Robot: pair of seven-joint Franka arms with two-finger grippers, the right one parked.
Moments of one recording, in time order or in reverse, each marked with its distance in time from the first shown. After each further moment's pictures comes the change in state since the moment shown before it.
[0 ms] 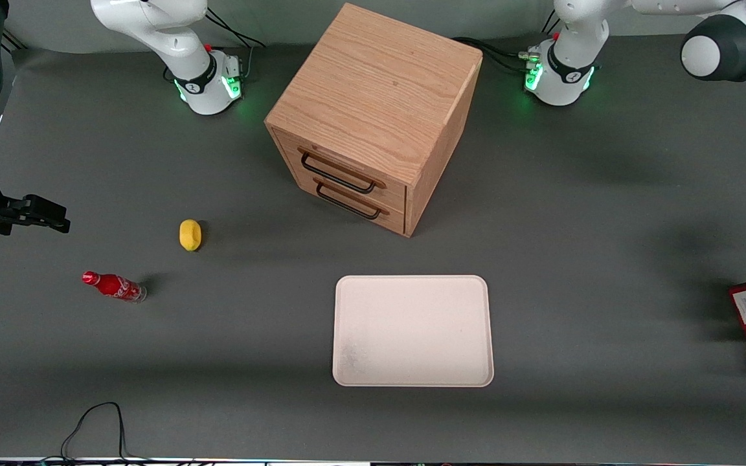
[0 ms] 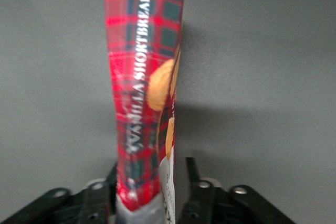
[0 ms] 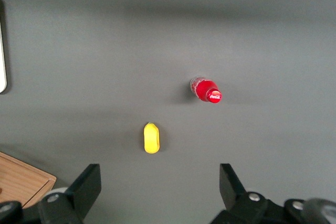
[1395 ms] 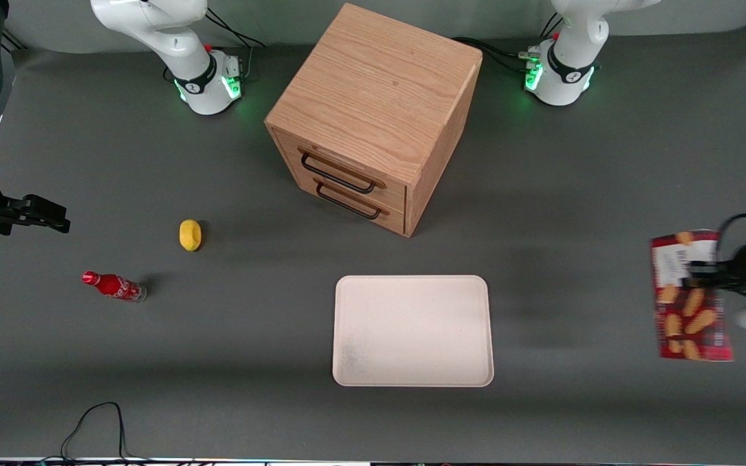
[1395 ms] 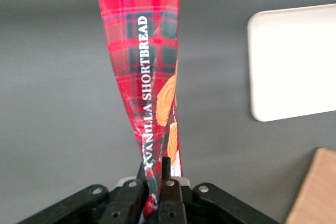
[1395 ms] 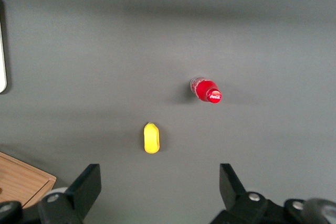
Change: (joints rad) arm -0.327 -0.444 -0.192 0.024 0.017 -0.613 -0.313
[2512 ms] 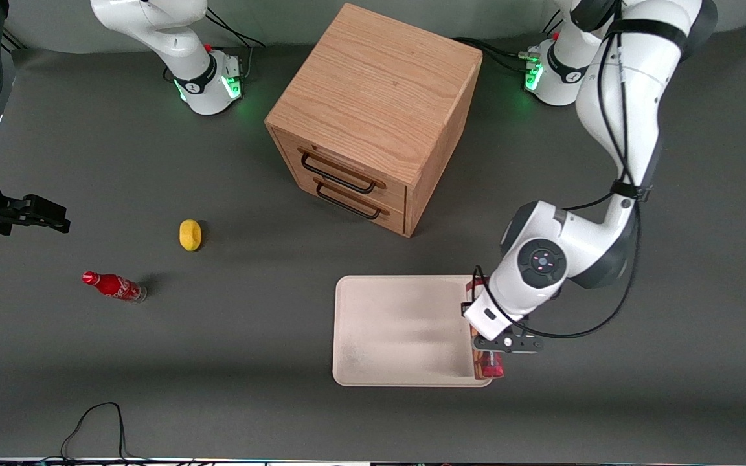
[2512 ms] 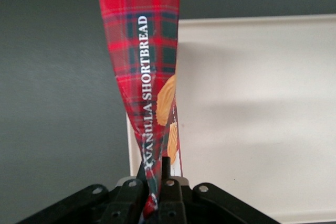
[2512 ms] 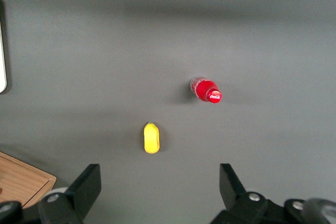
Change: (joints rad) arm -0.288 0.329 -0.153 -0.113 0.275 0.557 -0.548
